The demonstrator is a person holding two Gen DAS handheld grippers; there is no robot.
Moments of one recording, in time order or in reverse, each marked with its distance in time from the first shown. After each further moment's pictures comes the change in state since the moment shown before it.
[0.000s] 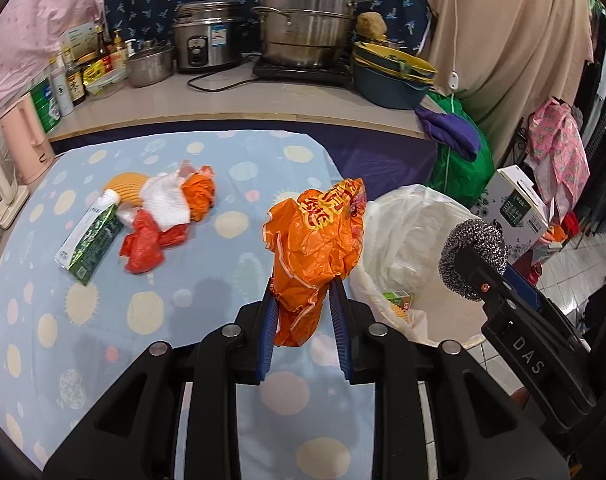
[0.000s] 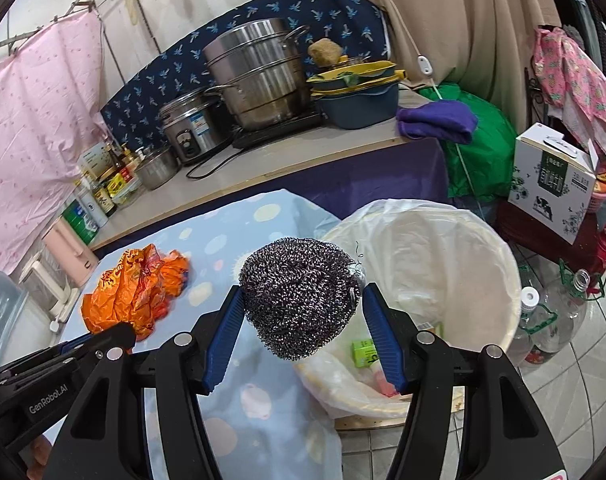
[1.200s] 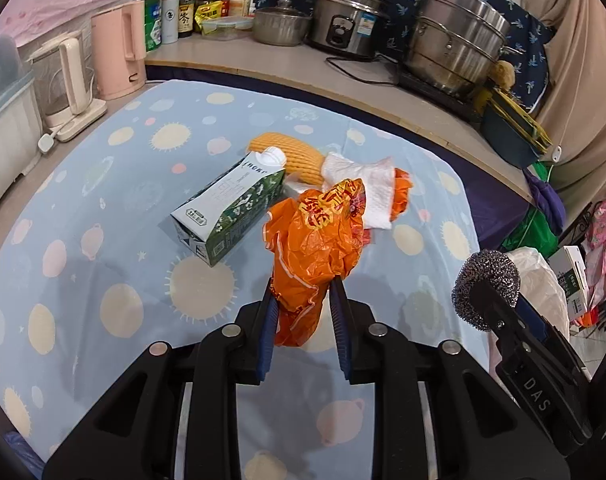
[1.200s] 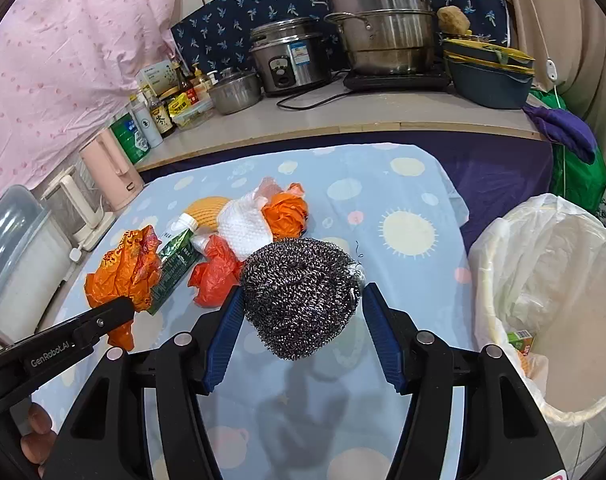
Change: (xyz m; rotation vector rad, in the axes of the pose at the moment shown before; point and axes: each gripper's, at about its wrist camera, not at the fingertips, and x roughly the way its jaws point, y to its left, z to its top) left arm 0.008 0.189 -0.014 -0.321 0.011 0.132; right arm 0.077 0.162 -0.037 -0.228 0.154 0.146
